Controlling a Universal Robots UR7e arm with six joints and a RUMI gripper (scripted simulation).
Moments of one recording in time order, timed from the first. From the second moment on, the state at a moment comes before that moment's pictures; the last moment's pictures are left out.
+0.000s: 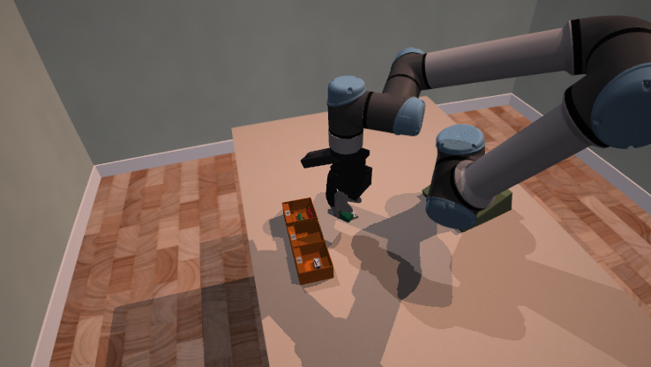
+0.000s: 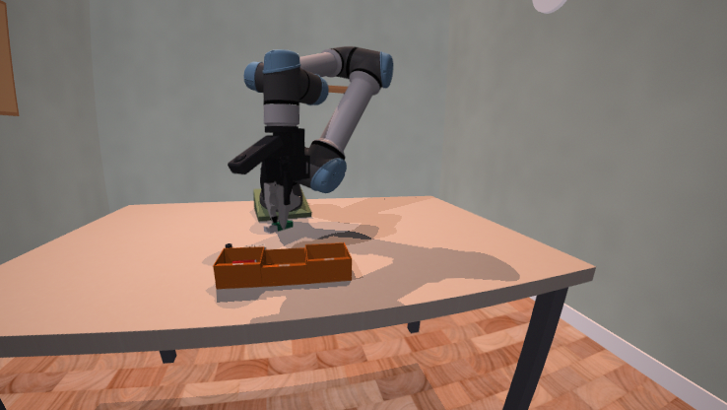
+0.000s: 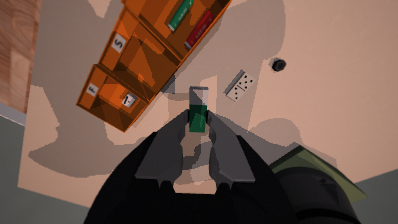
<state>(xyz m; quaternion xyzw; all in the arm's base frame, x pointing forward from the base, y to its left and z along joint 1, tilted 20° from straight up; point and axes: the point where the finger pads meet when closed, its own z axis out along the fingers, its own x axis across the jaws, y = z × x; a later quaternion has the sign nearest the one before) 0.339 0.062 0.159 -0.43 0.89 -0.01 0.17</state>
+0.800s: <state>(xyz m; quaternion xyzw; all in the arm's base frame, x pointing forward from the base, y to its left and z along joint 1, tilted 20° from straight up) 0.386 0.145 0.189 -0.18 0.96 0.07 0.19</state>
